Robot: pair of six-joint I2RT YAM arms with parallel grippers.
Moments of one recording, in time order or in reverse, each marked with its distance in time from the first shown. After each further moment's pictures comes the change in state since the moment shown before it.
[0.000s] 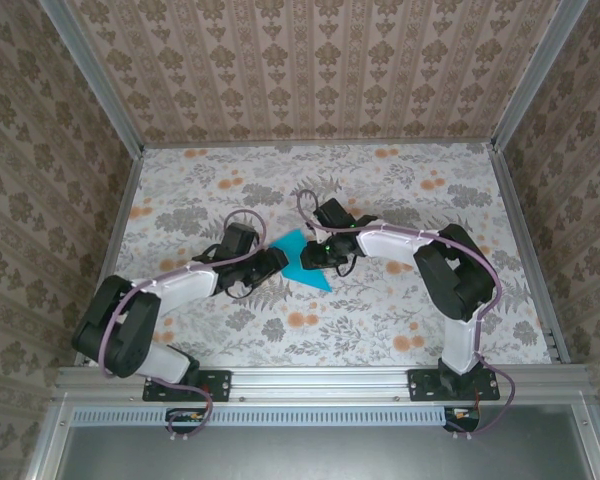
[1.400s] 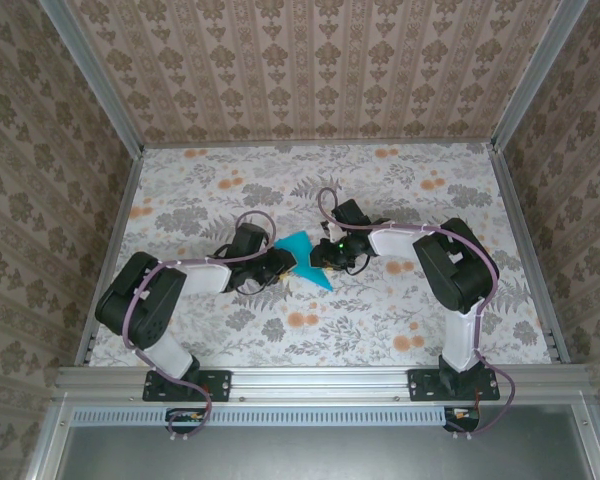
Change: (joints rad) left arm -0.022 0.174 0.008 0.256 0.105 -0.148; right arm -0.102 0.035 -0.093 0.138 -0.190 0.116
